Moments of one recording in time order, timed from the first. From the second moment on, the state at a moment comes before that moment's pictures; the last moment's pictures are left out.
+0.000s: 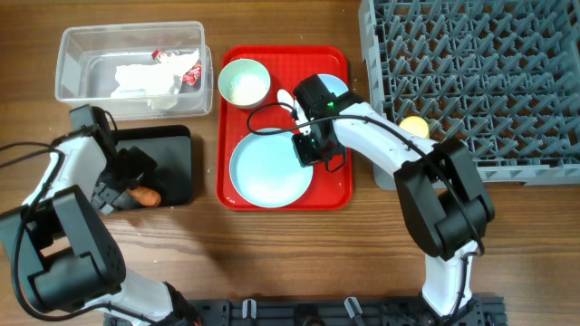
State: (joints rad) left arm 0.37 1.76 1.03 -0.81 -0.11 -0.52; right arm 0.54 2.07 1.41 -0.78 -0.18 0.21
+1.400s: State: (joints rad) left arm -0.48 1.63 1.44 -0.86 0.18 -0.36; right arm -0.11 1.86 1.47 0.02 0.60 -0.39
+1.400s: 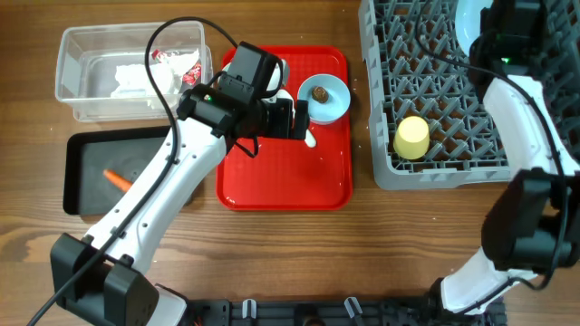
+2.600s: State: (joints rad) left arm -0.48 1.63 1.44 -0.83 0.15 -0.36; right arm 0.06 1.48 1.48 -0.35 -0.37 -0.01
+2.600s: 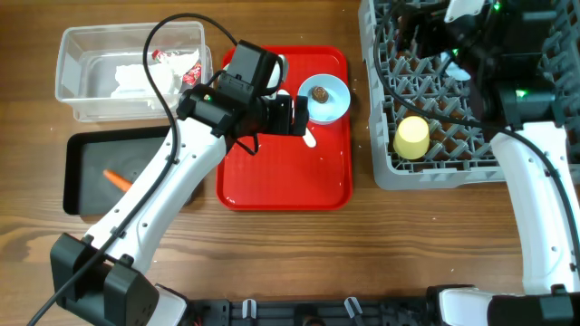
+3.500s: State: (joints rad) left arm 0.13 1.37 1.44 -1.01 0.00 -0.49; right arm 0.44 1.96 1.48 -0.12 -0.35 0.45
